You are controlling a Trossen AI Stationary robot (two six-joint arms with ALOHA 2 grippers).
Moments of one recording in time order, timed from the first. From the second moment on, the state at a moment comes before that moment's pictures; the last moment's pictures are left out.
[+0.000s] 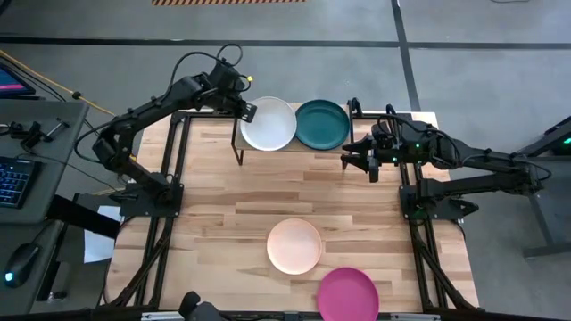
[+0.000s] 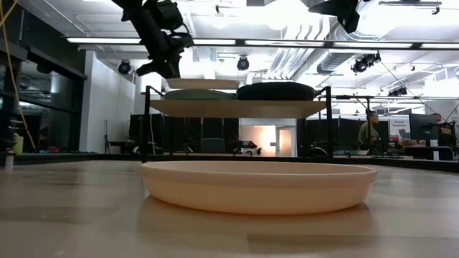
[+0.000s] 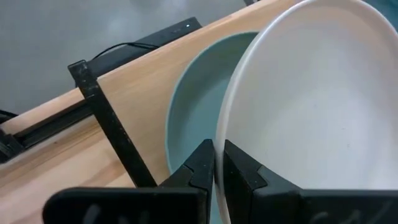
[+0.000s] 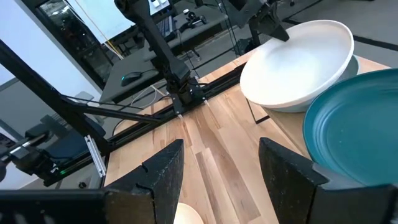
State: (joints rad) left arm 0.75 1.51 1.40 -0.83 0.08 -0.31; right arm -0.16 0.82 0.88 -0.31 -0.06 0.43
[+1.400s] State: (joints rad) left arm 0.46 1.20 1.40 -0.41 0.20 -0.26; right arm -0.16 0.82 0.88 -0.27 -0.06 0.43
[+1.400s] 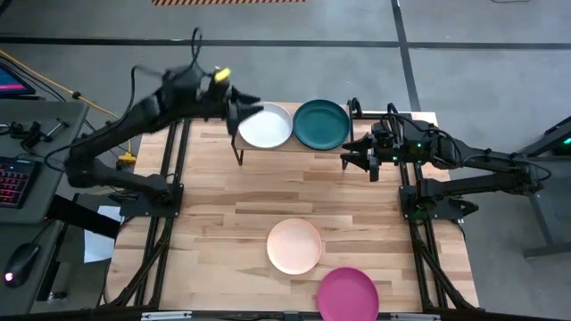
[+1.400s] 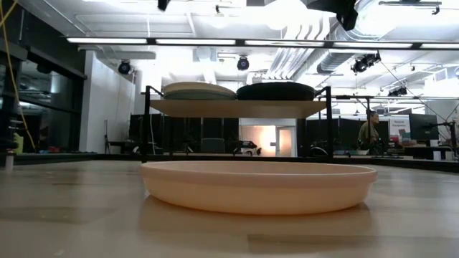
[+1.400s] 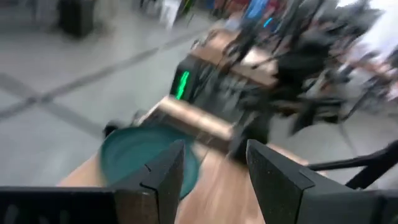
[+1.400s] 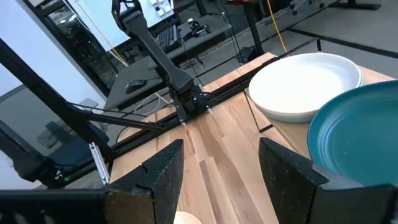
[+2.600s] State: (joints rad) left arm 0.26 0.92 0.84 0.31 0.04 -0.38; right arm -0.16 0.82 0.88 -0.17 -0.03 0.47
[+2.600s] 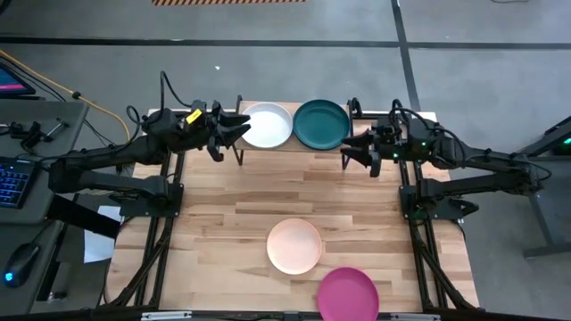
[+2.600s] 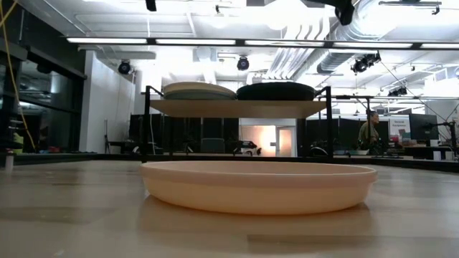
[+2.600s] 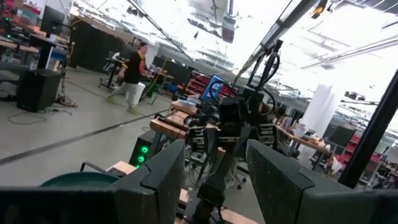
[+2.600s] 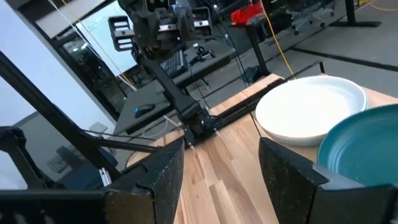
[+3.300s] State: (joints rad) left arm 0.26 0.91 0.84 0.27 0.16 -0.44; right arm 0.08 1.10 0.88 -0.12 -0.06 0.71
